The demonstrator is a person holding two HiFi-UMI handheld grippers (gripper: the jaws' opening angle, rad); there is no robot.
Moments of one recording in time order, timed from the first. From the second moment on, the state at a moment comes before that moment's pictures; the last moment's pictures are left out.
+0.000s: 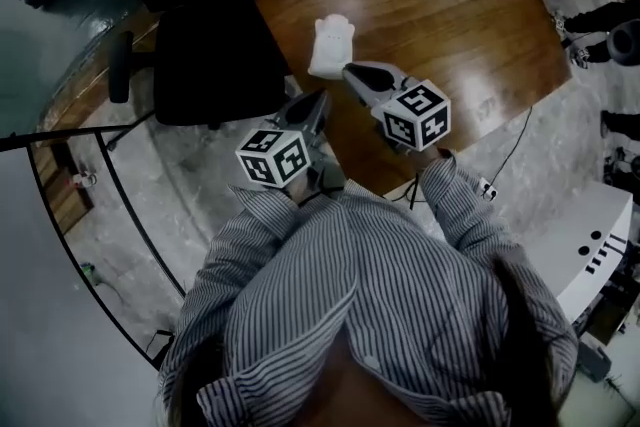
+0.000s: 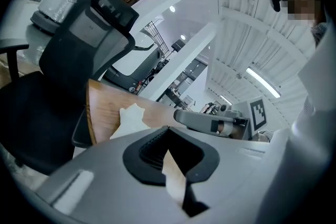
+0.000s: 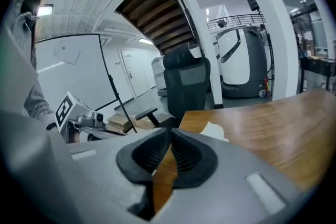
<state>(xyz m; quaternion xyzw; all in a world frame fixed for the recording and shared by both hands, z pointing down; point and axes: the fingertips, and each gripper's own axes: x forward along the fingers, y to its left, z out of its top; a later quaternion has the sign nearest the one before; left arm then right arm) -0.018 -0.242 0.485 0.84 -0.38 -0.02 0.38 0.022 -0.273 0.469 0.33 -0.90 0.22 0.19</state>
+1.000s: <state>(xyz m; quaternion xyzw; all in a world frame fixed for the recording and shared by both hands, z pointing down) 0.009 -0.300 0.507 0.79 -0.39 -0.11 0.45 0.055 -0.396 0.578 0.18 -0.87 0.14 0.43</state>
